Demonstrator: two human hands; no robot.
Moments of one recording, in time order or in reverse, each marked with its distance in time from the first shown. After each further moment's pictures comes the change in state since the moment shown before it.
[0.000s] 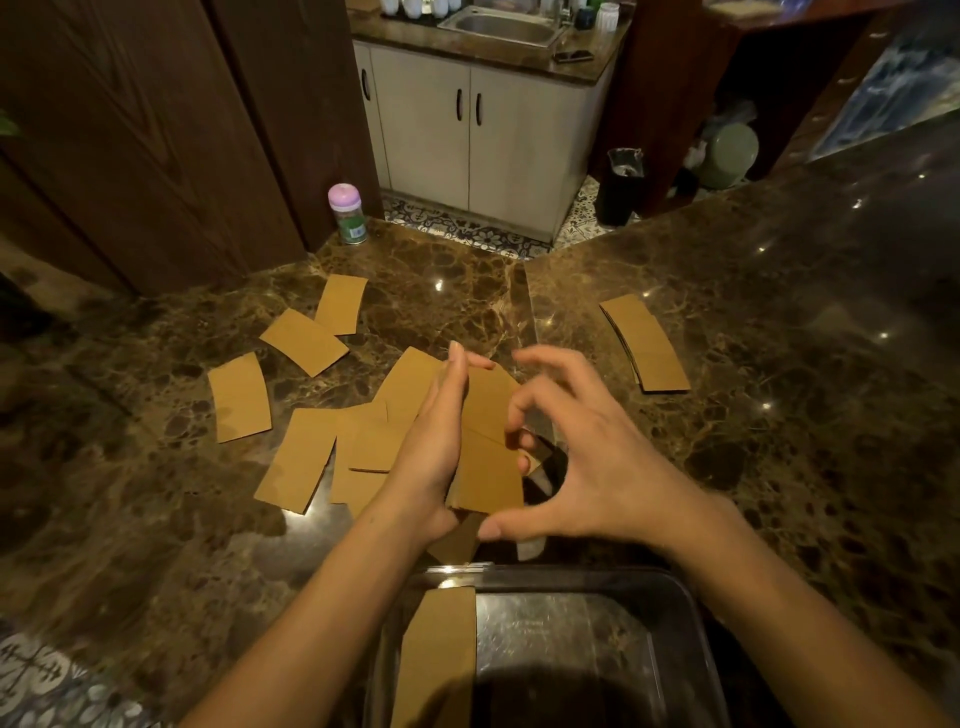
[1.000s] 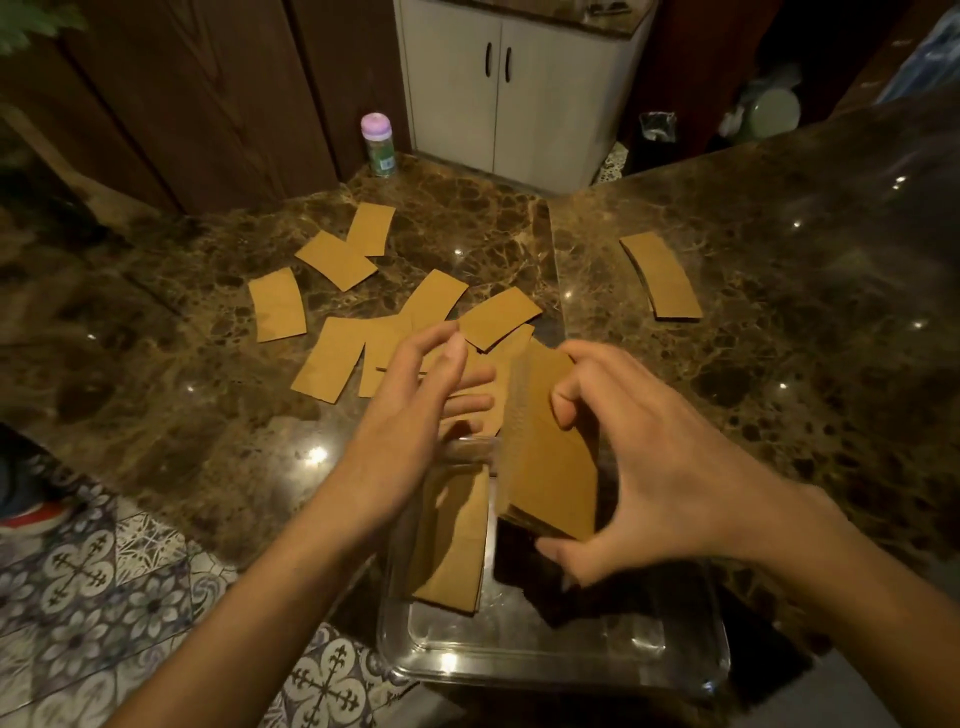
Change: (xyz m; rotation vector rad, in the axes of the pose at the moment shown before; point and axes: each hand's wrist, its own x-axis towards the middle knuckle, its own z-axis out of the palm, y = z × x) left_hand -0.127 -0.009 -0.012 0.427 0.130 0.189; right_hand -0.090 -0.043 -0.001 -0.142 -0.134 -0.180
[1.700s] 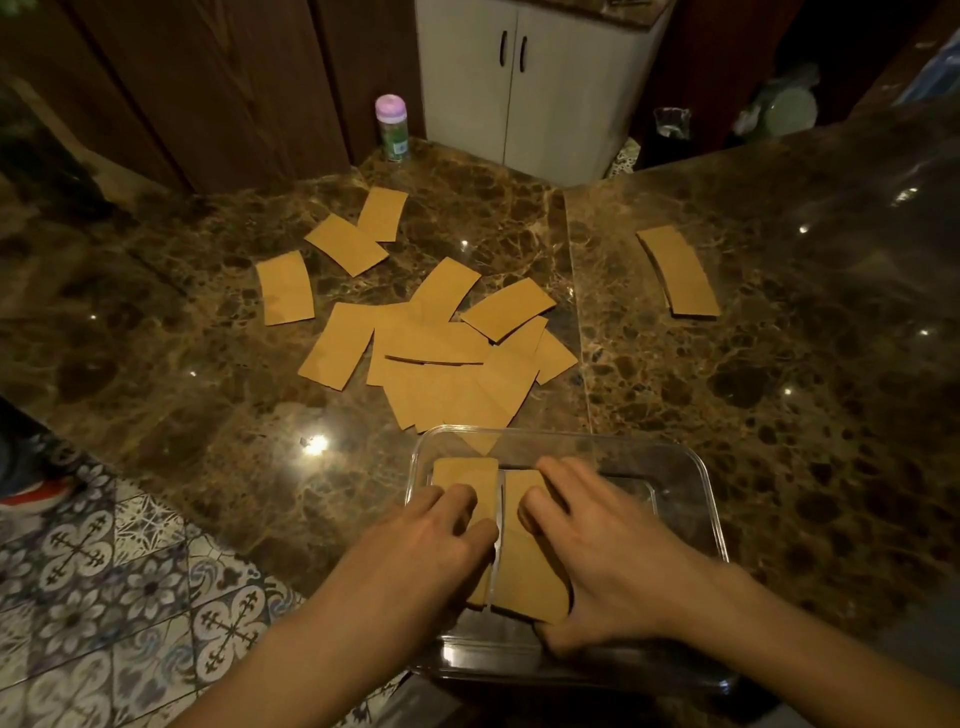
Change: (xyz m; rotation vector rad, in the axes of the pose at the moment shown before) left_hand -0.045 -0.059 -0.015 1.604 -0.556 0.181; right_hand -0.023 0.009 0.090 -0.276 -0.376 0.085
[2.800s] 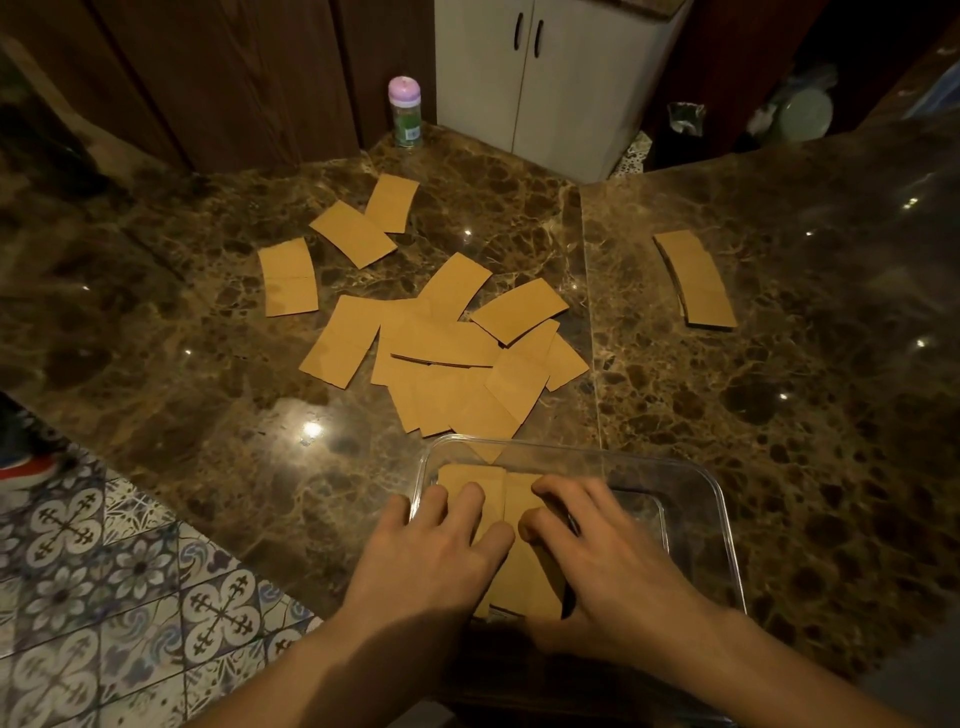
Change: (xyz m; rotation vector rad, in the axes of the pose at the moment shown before) left_hand 0.012 0.008 0.018 0.076 0.137 -0.134; right_hand 0.002 -0.007 0.013 0.136 0.067 0.108
